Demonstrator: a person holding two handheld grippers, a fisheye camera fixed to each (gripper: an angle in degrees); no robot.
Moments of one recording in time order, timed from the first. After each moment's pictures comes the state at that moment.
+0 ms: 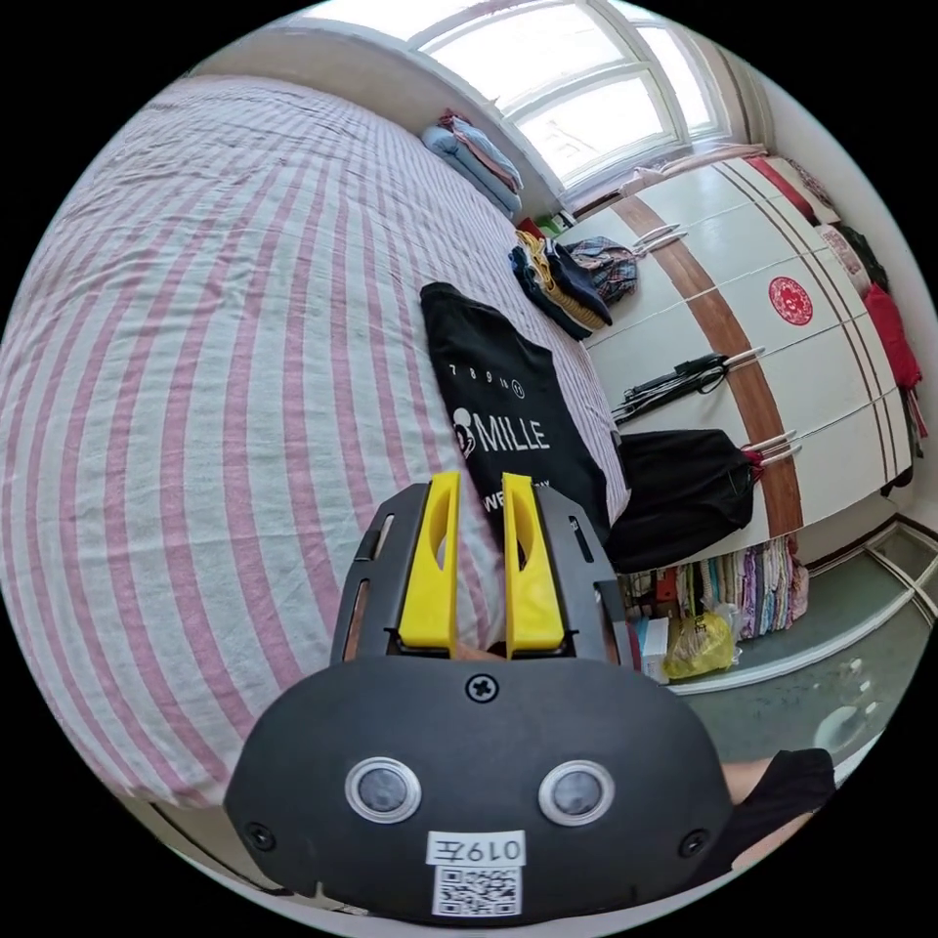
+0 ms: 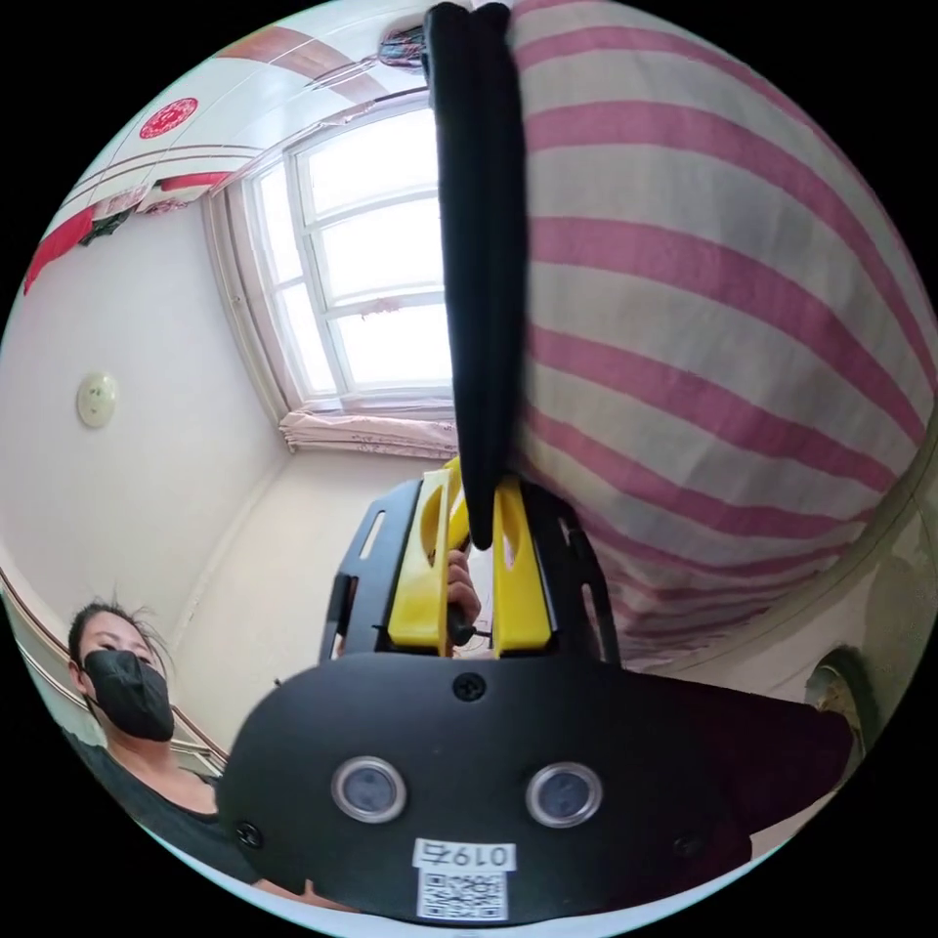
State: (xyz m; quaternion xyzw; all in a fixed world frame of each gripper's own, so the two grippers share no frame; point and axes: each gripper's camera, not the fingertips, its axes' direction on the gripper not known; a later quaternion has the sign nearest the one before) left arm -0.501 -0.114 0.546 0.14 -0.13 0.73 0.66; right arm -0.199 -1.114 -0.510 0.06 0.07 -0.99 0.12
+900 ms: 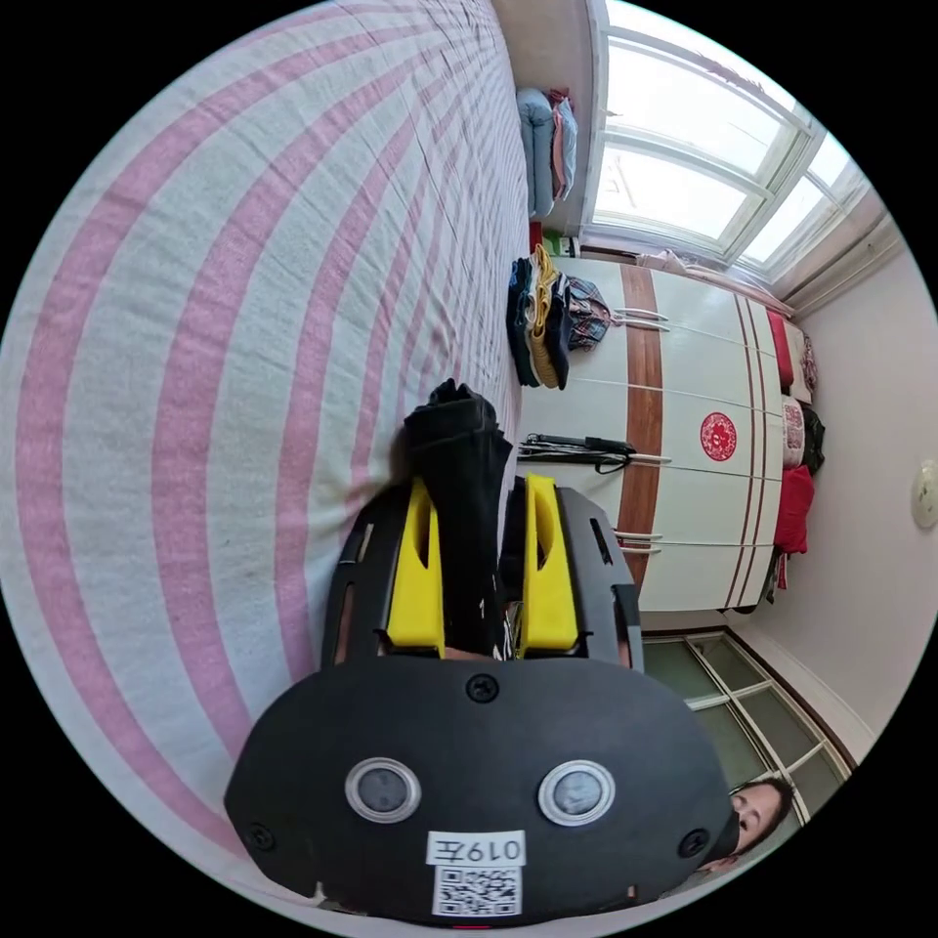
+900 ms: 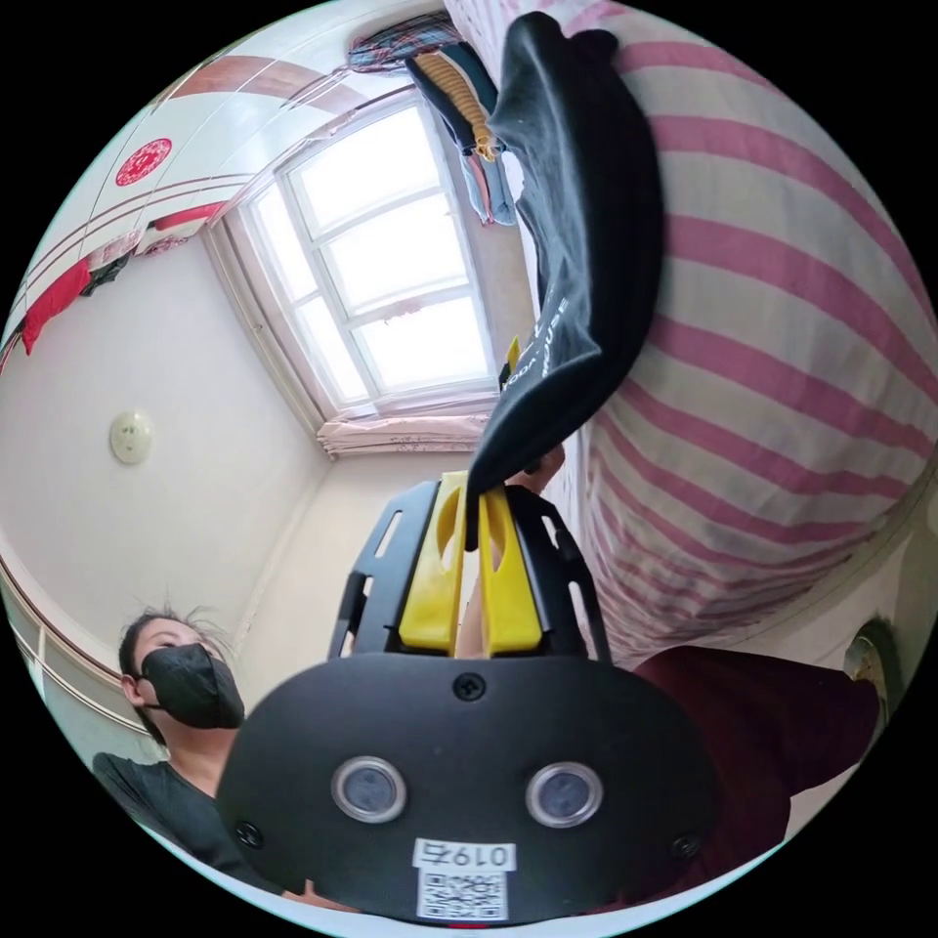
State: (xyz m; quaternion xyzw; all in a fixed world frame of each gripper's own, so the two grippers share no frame) left arm -0.350 -0.219 0.581 -0.04 0.01 0.61 0.79; right arm -0.159 -1.098 -0.510 0.00 0.09 -0.98 0.17
